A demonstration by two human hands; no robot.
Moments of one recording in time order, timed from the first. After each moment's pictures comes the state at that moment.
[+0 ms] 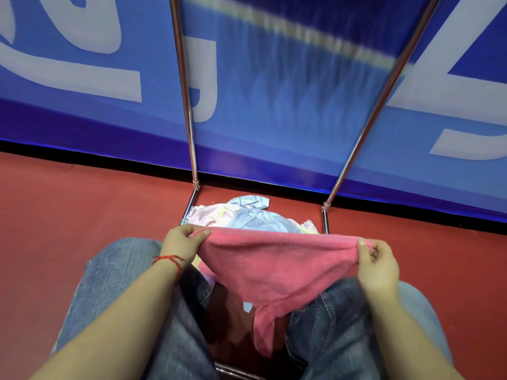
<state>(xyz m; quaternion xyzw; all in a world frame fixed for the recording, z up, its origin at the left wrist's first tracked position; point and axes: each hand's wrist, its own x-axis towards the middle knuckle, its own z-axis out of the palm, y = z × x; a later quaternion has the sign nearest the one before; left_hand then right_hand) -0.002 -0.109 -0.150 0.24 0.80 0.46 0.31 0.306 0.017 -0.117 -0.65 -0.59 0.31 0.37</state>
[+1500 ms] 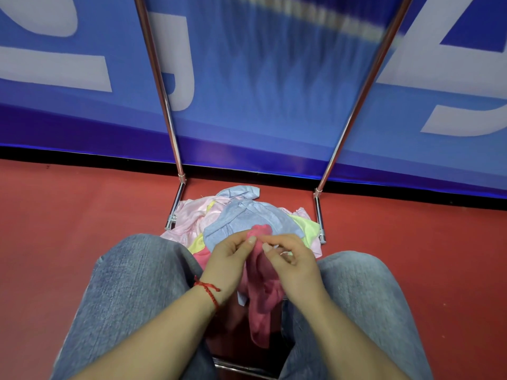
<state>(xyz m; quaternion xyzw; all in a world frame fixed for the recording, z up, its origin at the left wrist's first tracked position) 0.105 -0.088 -0.127 0.31 0.60 0.56 0.48 0.223 -0.041 -0.119 -0.44 -0.65 0.53 0.32</state>
